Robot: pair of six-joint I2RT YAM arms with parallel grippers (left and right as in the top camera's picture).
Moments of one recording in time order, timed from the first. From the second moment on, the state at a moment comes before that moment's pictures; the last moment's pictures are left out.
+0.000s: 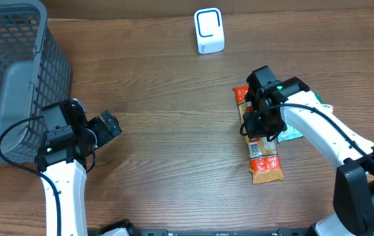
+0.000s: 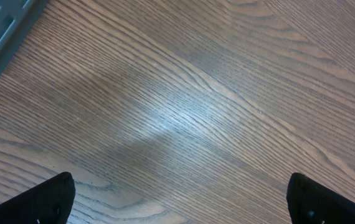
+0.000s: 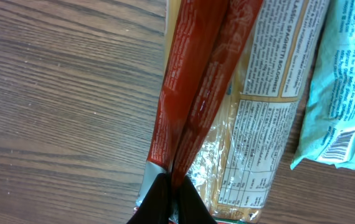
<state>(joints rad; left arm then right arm) 0.33 1.18 0.89 -0.75 0.11 -0.29 0.41 1.76 1.27 -1.04 -0.12 0.21</state>
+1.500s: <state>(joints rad) 0.33 1.18 0.89 -0.75 0.11 -0.29 0.41 1.76 1.14 -0.93 -0.06 0.17</state>
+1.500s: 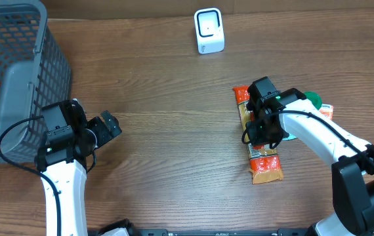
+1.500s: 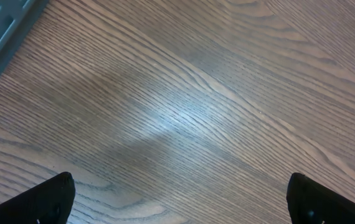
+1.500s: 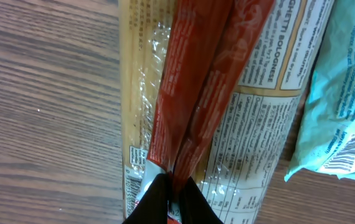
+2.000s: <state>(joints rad) 0.33 1.18 0.89 -0.75 0.11 -0.29 0.41 1.76 1.14 -0.92 -0.05 0.05</state>
